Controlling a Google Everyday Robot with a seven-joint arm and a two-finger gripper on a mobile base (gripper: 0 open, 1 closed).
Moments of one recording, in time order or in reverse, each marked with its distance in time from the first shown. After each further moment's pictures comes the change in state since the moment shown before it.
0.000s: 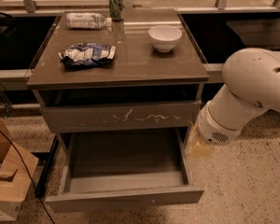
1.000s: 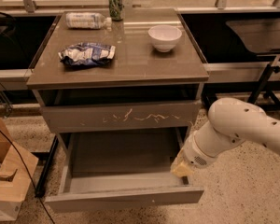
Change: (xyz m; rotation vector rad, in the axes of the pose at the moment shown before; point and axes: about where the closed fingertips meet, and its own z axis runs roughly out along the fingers) arm 0.004 -0.001 0.124 -0.102 -0.144 0.099
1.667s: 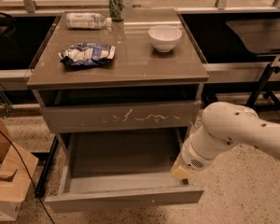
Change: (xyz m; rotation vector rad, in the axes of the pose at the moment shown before) arm 0.012 -0.003 0.016 0.002 0.051 0.016
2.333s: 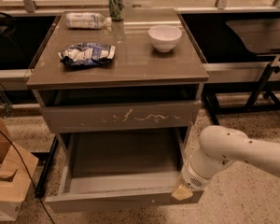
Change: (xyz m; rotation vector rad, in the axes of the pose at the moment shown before) arm 0.046 0.014 0.073 -0.110 0.033 0.064
